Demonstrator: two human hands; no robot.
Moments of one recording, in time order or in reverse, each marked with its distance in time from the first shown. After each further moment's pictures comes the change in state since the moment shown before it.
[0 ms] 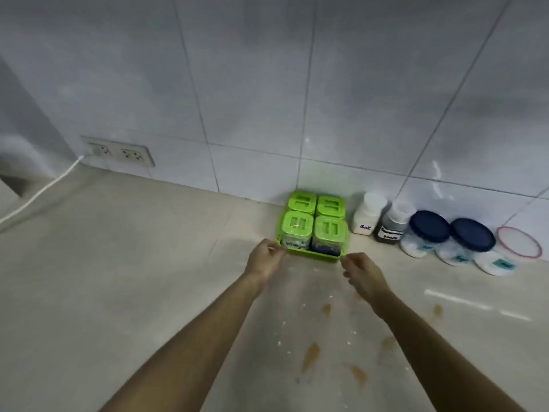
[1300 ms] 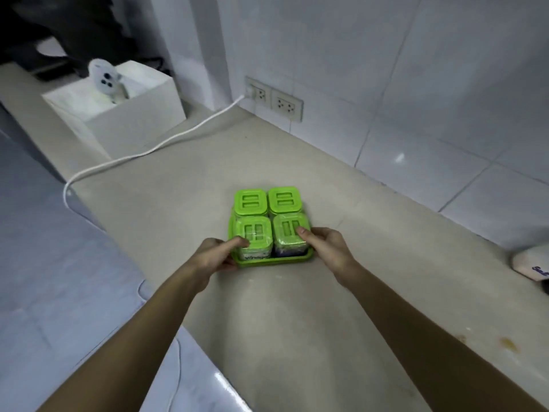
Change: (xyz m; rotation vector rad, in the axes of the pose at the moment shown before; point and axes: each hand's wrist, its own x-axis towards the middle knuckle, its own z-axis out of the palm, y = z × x) left_hand -0.102 -0.139 -0.291 -0.337 0.309 -0.321; right_hand -0.061 -0.120 0.281 0.157 -0.634 -0.110
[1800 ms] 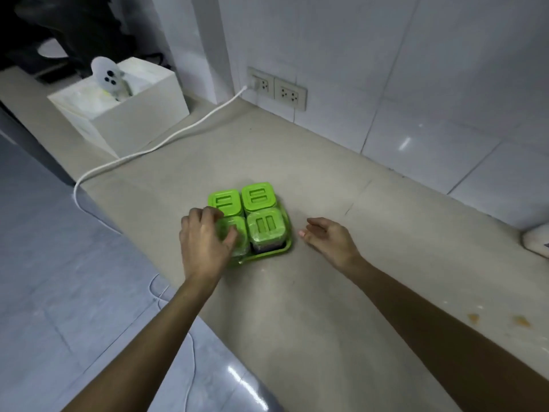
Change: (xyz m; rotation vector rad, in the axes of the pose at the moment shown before) left_hand -0.029 -0.005 -0.019 0.731 0.658 0.648; right_hand -0.019 0.002 0.018 -0.228 -0.003 -0.099
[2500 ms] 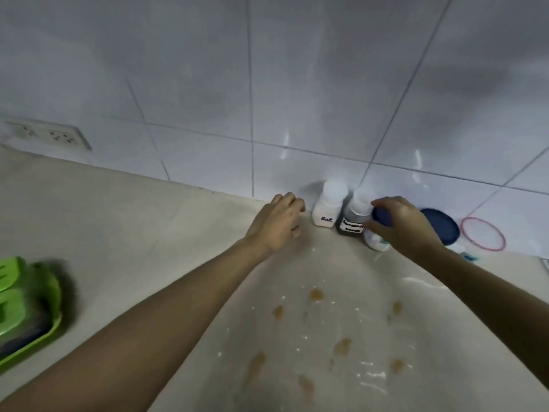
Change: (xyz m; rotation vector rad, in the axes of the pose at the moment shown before) left_hand -0.085 0.419 0.216 -0.050 -0.564 1.026; right_hand -0.158 0.112 -0.431 -0.714 0.614 0.128
